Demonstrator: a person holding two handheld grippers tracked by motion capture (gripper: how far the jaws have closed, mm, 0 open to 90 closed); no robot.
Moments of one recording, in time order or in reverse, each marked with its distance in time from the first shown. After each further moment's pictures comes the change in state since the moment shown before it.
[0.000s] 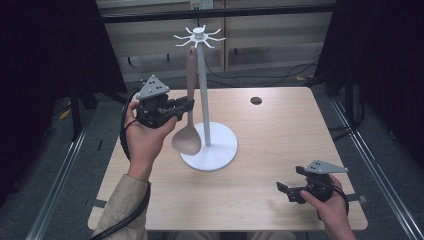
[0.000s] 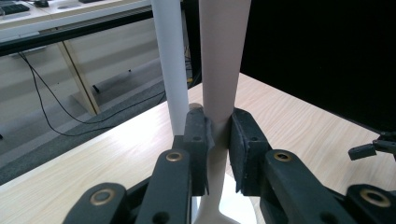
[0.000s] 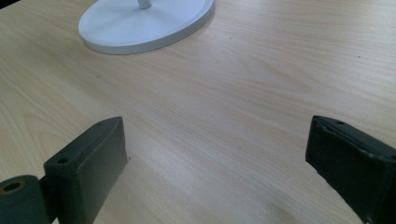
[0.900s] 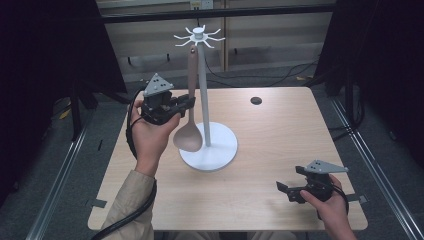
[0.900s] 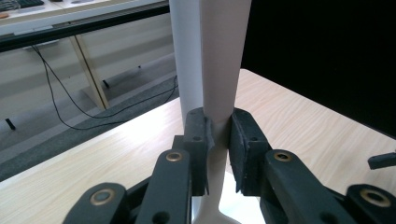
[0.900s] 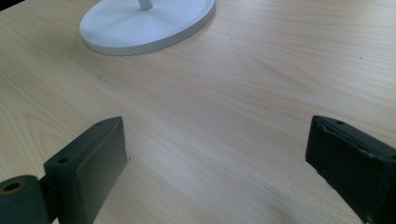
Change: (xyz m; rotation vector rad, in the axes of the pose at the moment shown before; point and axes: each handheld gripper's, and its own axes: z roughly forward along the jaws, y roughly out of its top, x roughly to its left) left arm 0.004 -0.002 0.014 0.007 0.049 -0.022; right arm -0.001 0.000 0.000 -0.003 0.005 -0.004
